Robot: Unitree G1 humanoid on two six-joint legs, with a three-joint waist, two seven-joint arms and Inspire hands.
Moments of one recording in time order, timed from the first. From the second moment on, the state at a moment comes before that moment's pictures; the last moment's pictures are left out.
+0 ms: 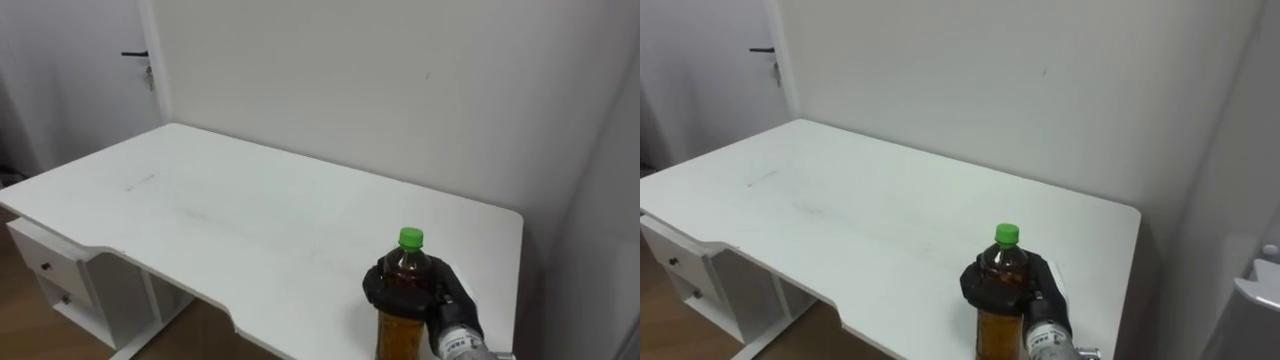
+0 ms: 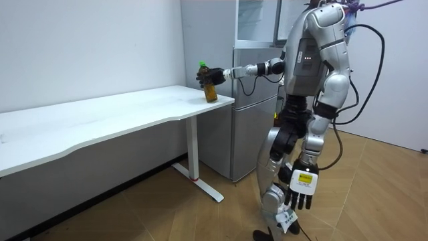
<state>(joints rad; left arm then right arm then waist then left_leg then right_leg) 0.39 0.19 -0.08 0.93 0.03 0.21 -0.09 -0.42 -0.23 0.29 0.46 0.44 0.05 -0.30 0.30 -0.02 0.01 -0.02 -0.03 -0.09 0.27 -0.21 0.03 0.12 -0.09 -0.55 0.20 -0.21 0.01</state>
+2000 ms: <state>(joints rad) 0.31 0.20 0.09 1.08 -0.06 0.08 -0.07 -0.37 -0.36 -0.01 -0.49 0.43 0.10 -0.14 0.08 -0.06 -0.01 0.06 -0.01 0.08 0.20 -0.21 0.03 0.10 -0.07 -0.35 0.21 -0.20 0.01</state>
